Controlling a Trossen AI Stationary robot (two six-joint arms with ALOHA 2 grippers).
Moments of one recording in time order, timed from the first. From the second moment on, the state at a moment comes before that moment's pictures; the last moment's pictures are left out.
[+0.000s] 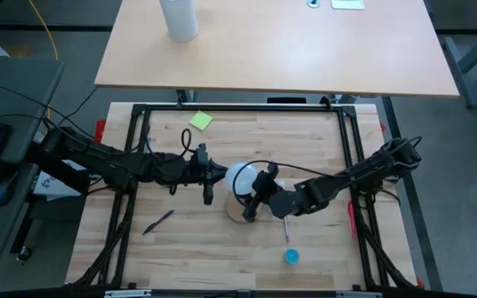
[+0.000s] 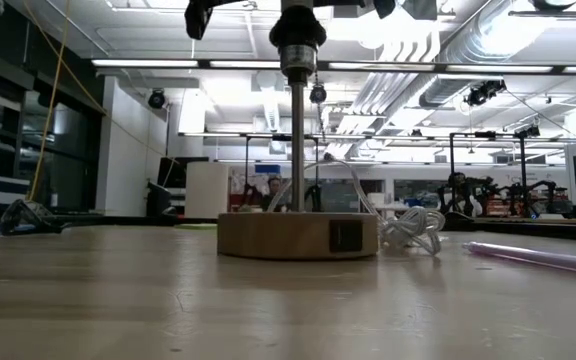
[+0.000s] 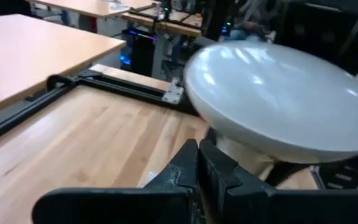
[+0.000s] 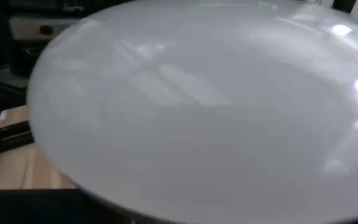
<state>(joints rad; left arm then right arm) -0.22 1.25 0.88 0.17 -0.38 -0.27 0.39 1.66 1.26 -0.04 0.78 0.37</state>
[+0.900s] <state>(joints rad) -0.14 1.10 0.88 -0.14 -0.61 -0.26 0.42 1.45 1.26 -0.44 0.49 0.47</state>
